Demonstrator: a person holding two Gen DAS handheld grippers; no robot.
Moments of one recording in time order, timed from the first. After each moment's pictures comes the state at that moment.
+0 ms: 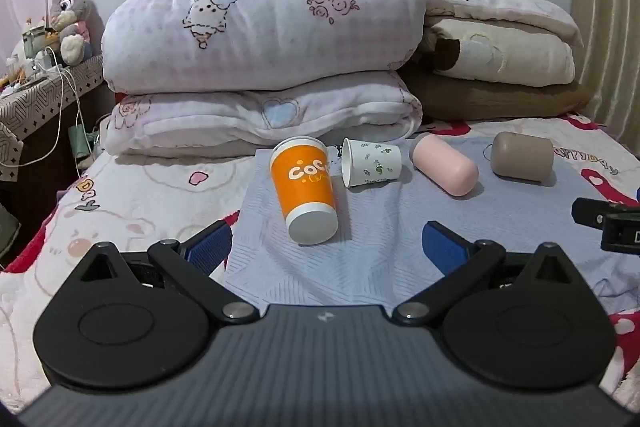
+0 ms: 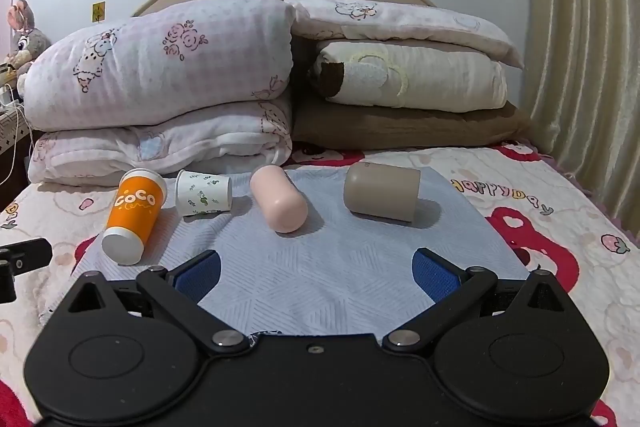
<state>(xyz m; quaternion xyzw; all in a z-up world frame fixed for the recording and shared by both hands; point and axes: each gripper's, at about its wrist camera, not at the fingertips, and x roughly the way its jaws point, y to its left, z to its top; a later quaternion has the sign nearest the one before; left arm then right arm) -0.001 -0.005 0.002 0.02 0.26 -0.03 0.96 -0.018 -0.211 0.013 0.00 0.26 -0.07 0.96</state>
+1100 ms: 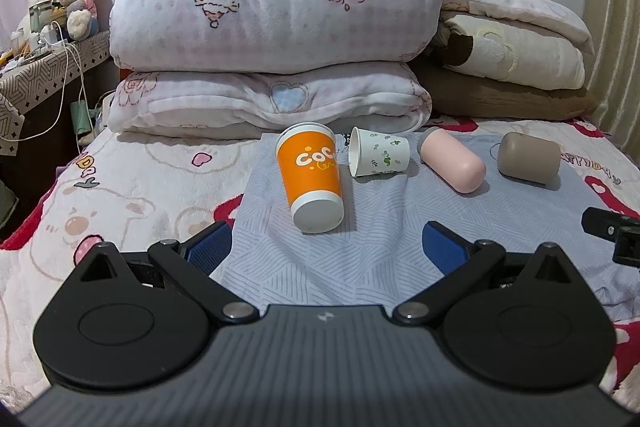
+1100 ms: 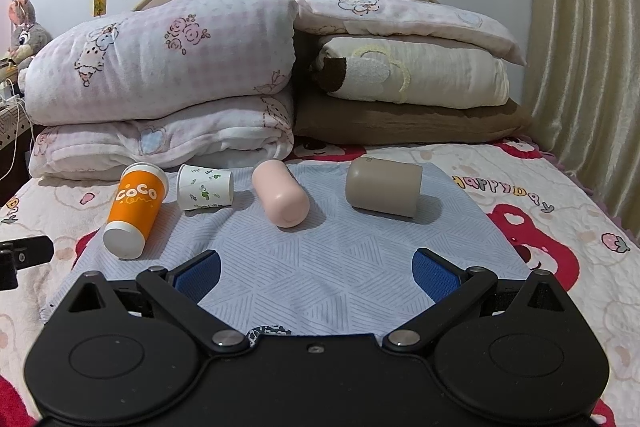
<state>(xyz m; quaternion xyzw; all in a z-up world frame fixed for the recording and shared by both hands) 0.005 0.009 0.000 -0.02 0.29 -0.02 0.96 -0.014 -0.201 0.018 0.00 0.27 -0.07 0.96</state>
